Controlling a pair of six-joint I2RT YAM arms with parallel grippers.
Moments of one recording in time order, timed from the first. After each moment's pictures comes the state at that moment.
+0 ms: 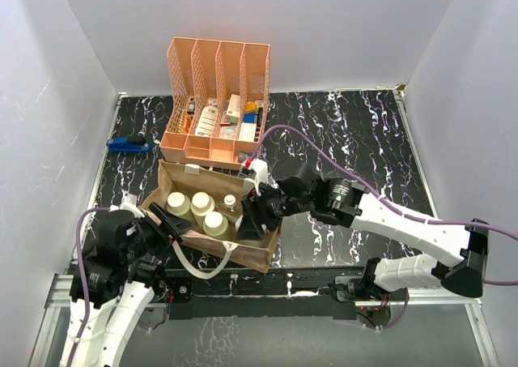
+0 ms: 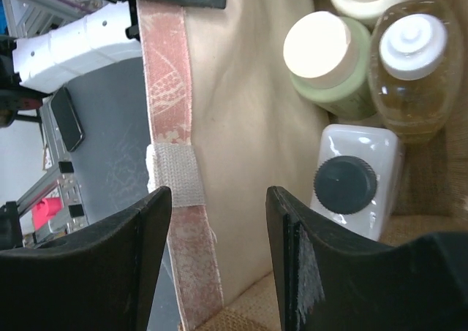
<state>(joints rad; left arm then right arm) -0.26 0.26 0.71 -1.12 0.25 -1.06 1.08 1.21 1.17 -0.52 -0.37 0.44</state>
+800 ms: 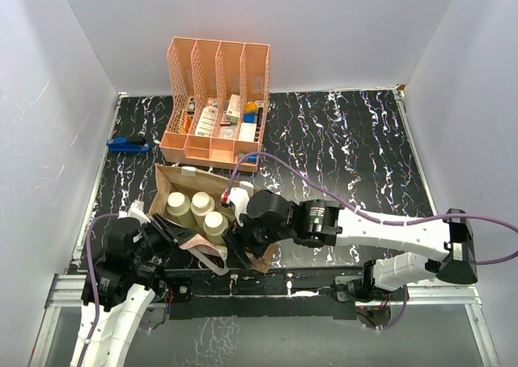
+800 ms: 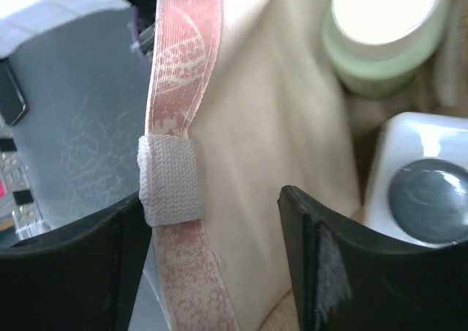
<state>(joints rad) -0.26 0.15 0.54 -1.02 0.30 -1.10 1.32 1.31 1.14 -0.50 -0.19 0.45</state>
